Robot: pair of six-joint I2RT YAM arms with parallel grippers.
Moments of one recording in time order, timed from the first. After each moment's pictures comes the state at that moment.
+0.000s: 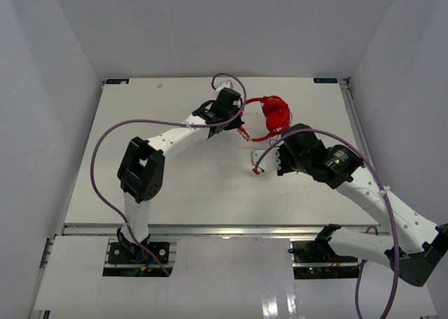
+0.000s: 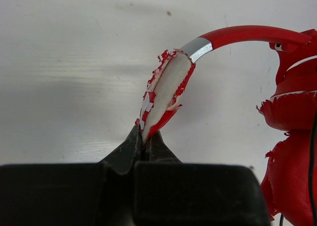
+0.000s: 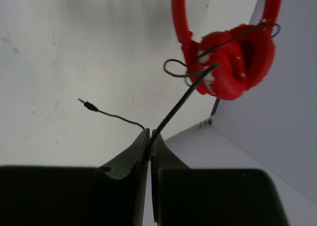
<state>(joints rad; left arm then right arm) -0.68 1.98 1.65 -0.33 -0.20 -0.73 0.79 1.06 1.18 -0.98 0.20 -1.12</state>
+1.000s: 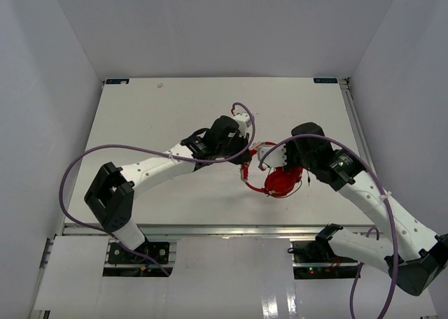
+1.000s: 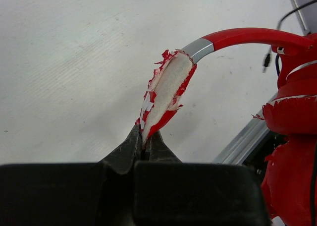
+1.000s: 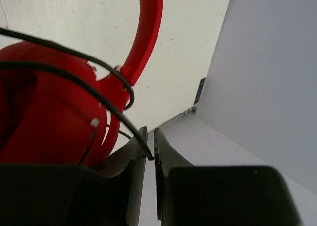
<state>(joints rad) -0.86 1.63 1.24 -0.25 0.12 -0.42 0.68 1.00 1.08 -0.83 0.22 -1.26</state>
